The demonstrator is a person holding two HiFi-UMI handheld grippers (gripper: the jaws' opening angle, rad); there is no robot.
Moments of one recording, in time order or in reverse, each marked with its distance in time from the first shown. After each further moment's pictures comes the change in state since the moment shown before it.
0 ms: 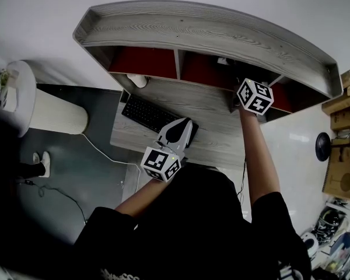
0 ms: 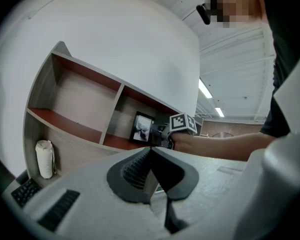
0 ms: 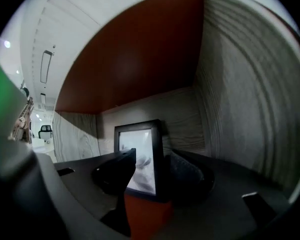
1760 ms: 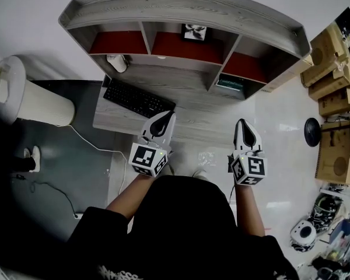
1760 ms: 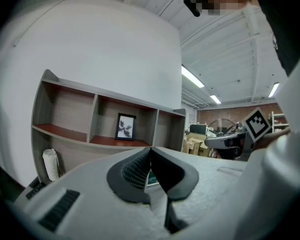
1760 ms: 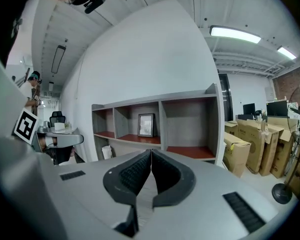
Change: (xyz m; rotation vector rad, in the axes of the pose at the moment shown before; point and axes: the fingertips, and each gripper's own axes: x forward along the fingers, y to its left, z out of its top) left arm -0.043 -0.109 -0.026 0.169 0.015 0.027; right arm -0.351 -0.018 -0.045 -0.084 0.136 -0.010
